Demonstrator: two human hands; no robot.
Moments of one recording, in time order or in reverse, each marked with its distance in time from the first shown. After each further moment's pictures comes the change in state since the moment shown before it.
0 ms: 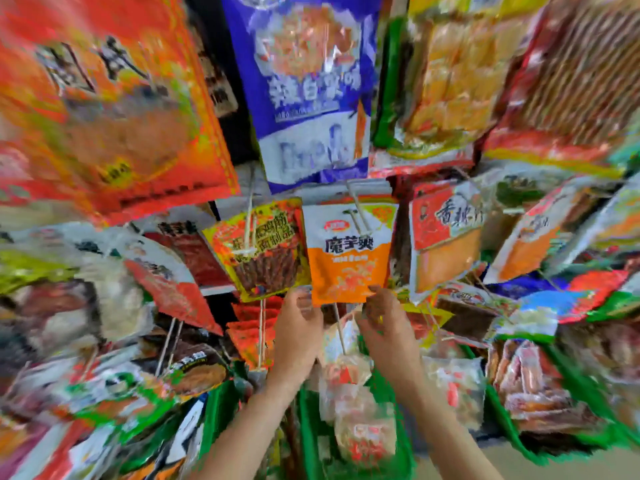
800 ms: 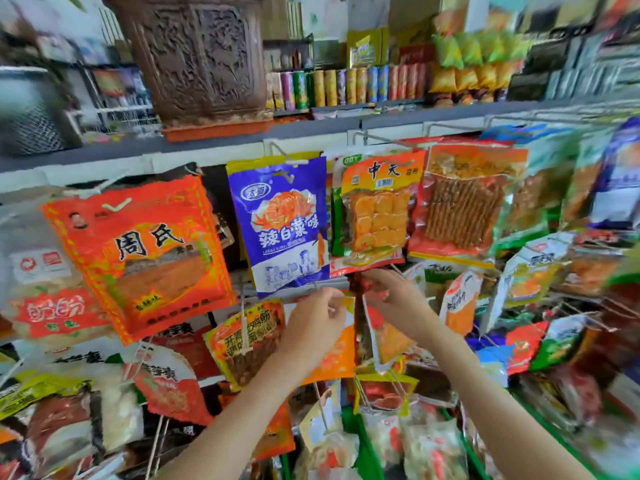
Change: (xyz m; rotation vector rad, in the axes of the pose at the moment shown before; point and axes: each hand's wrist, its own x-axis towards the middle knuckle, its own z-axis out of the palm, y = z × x) left_hand -0.004 0.198 -0.054 0.344 -0.256 0.515; right_hand 0.093 -0.132 -0.138 -0.344 -0.066 -0.198
